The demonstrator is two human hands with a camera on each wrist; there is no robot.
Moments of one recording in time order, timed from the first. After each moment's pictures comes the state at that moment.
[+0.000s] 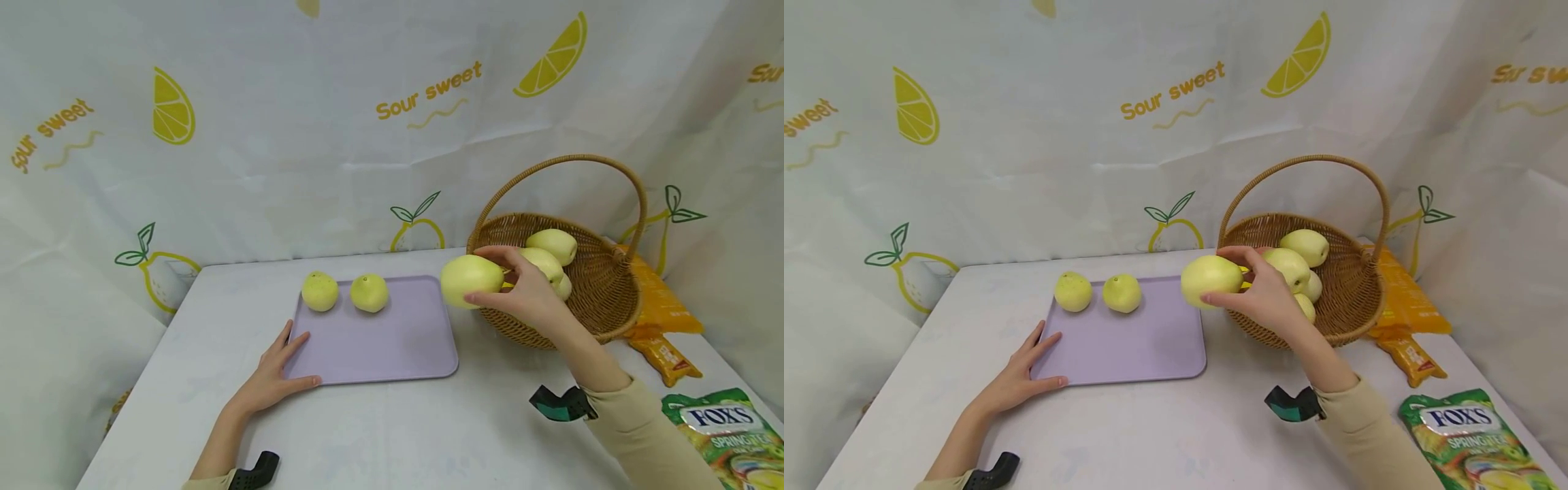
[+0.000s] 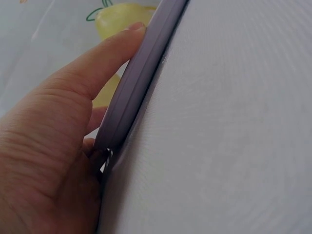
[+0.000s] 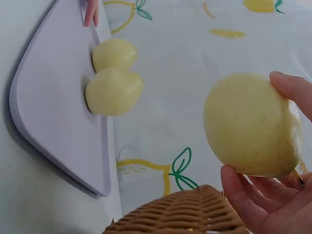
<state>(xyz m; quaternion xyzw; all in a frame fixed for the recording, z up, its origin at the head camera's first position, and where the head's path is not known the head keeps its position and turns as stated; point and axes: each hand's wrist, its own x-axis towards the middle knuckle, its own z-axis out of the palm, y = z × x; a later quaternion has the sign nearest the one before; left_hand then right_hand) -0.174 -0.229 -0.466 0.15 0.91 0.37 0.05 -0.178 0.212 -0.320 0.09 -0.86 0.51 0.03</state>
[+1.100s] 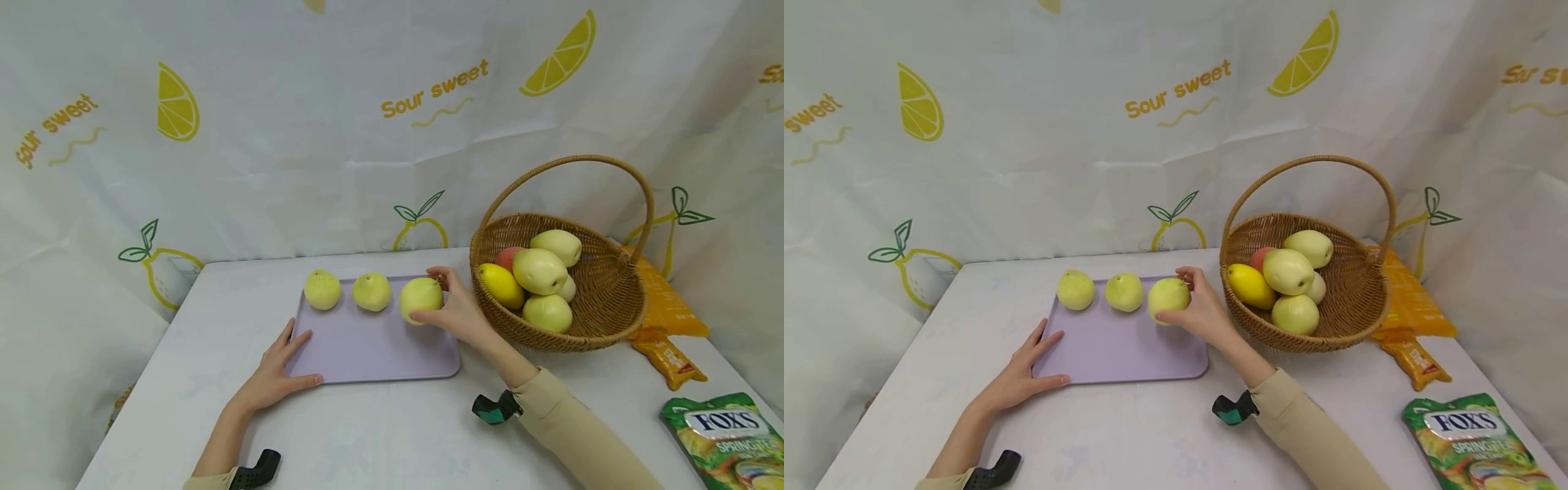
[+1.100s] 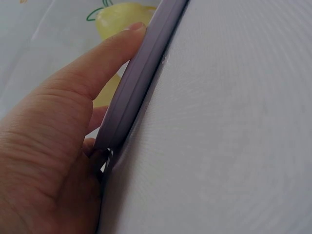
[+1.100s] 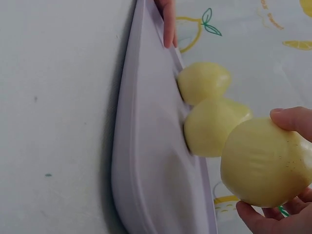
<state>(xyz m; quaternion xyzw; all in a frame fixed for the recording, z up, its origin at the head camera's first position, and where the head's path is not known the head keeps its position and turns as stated) -0.173 -0.229 -0.467 0.14 0.91 0.38 0.06 -0.214 0.135 -0.394 0.10 -0.84 0.53 0.02</state>
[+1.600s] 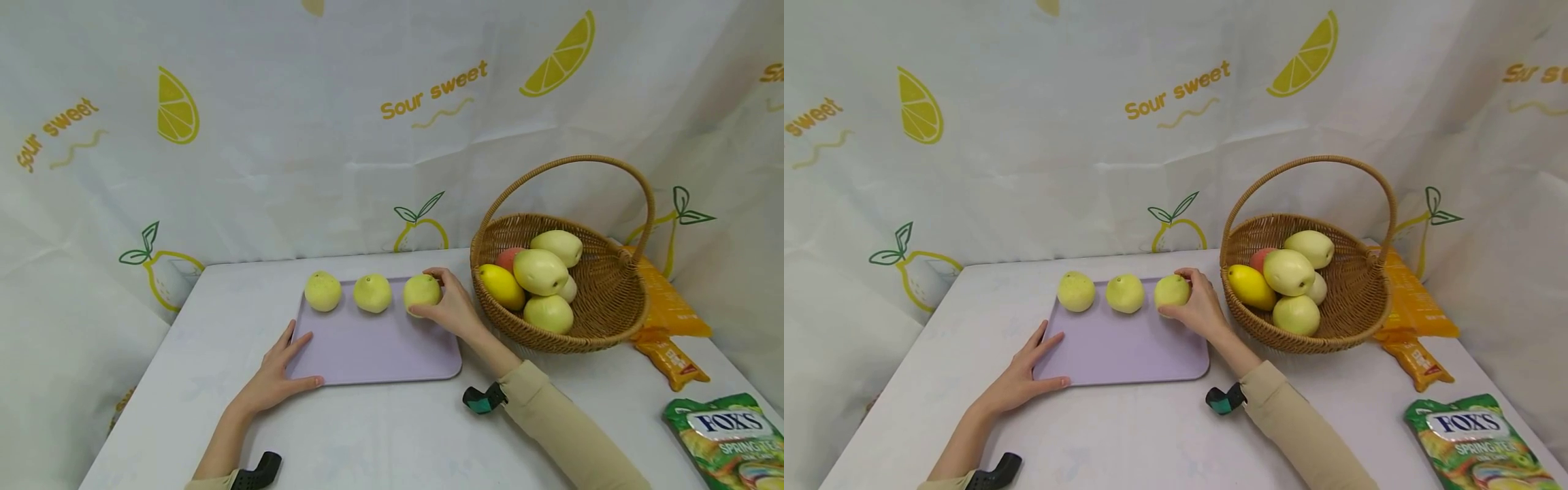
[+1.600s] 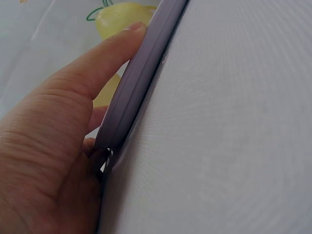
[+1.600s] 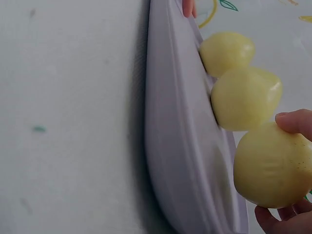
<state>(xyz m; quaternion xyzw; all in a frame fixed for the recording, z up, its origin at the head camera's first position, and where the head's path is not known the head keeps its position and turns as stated) -0.173 -0.229 -0.465 0.14 0.92 0.37 0.06 -0.238 0.128 -0.416 0.05 -0.87 0.49 0.05</state>
